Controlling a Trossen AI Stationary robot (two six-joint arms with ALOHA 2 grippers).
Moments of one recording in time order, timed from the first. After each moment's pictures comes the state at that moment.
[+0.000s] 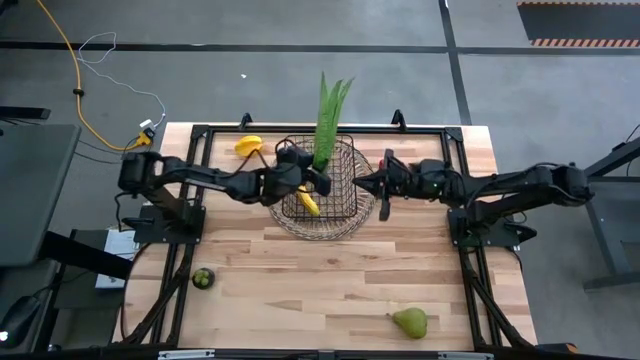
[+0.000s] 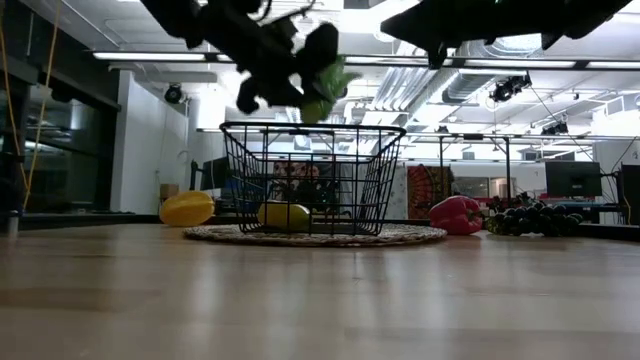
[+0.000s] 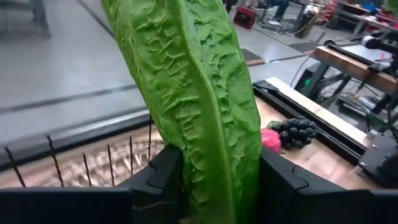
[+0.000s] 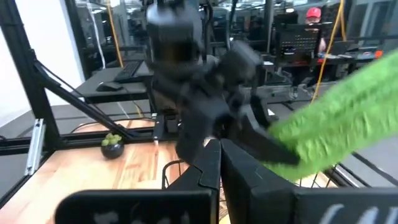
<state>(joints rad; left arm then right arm) 0.19 1.62 0.95 0.32 -0.71 -0.48 -0.07 1.10 0.59 0.51 0.05 0.01</state>
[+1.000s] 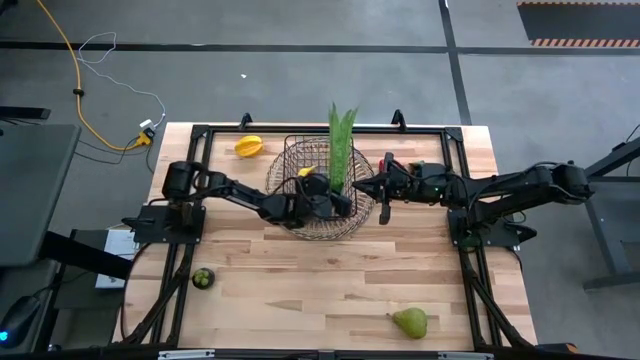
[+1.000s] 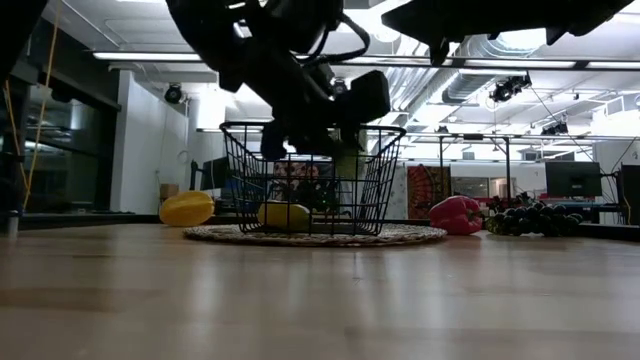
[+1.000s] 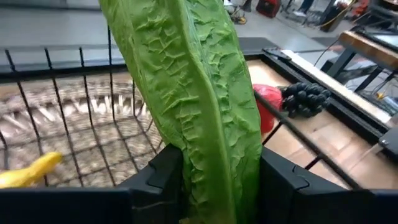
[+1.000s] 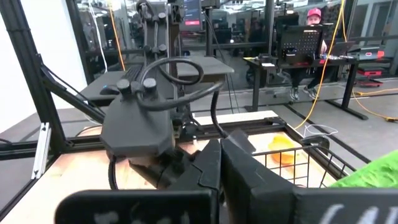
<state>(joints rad) 0.07 1.96 1.11 0.31 -0.87 -0.71 -0.03 1.10 0.59 0.51 0.08 0.03</state>
